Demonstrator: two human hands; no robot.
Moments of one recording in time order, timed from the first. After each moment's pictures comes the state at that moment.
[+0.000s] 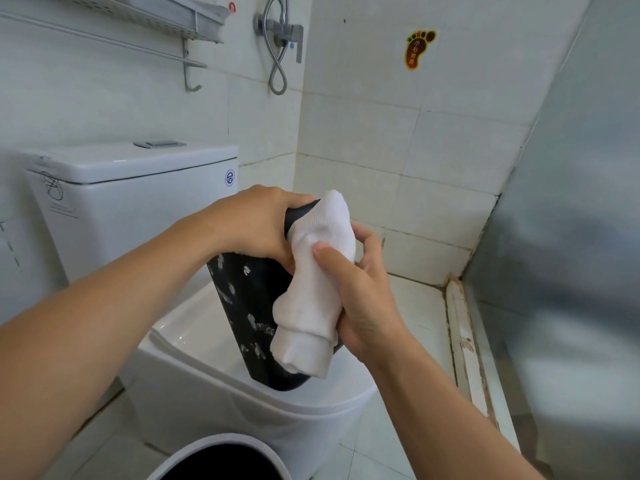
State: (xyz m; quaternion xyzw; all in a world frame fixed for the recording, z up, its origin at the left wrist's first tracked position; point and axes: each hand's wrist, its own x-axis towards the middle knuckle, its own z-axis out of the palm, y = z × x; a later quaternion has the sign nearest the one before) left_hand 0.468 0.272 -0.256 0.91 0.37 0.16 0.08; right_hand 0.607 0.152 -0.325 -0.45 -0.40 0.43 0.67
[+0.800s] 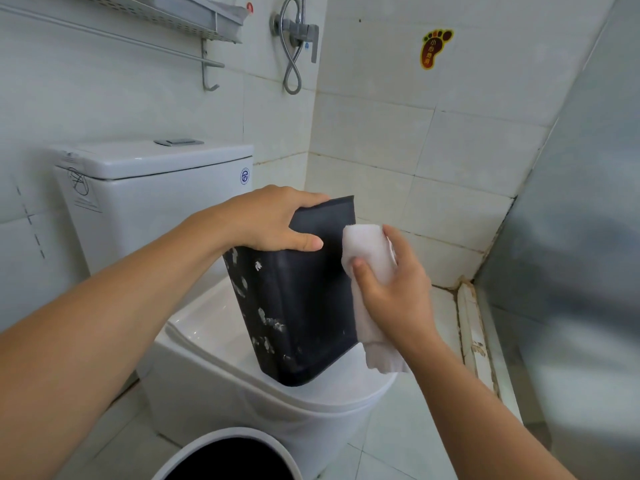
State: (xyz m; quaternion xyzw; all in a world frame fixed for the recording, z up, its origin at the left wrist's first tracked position) left_hand 0.456 0.280 -0.259 0.92 0.35 0.16 0.11; right_hand 0.652 0.158 -0.347 -0.67 -0.52 0.05 0.53
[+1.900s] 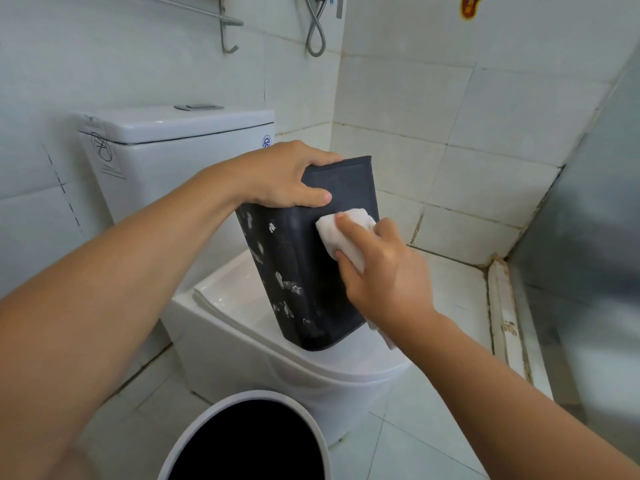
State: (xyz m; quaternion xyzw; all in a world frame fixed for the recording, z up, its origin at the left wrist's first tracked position) left_hand 0.446 0.293 -0.262 0.91 0.34 0.19 0.17; right_hand 0.622 0.174 -0.372 -0.61 -0.69 -0.20 0.33
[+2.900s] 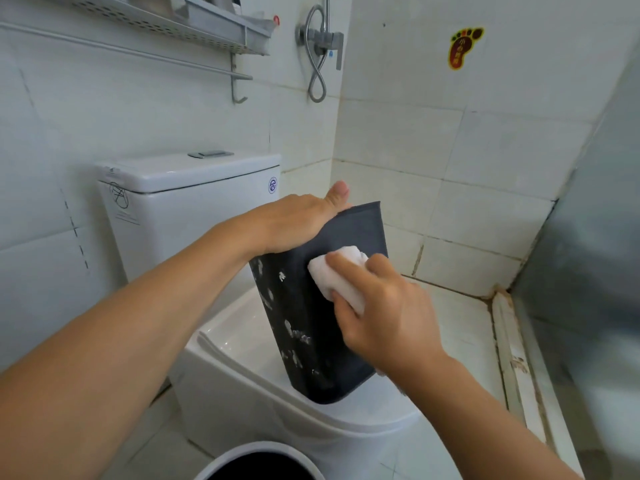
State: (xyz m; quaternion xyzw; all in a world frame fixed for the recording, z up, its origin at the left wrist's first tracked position) left_hand 0.451 0.288 -0.258 0.85 0.43 0.18 0.26; right_hand 0.607 0.171 -0.354 -0.58 -0.70 -0.22 0.33
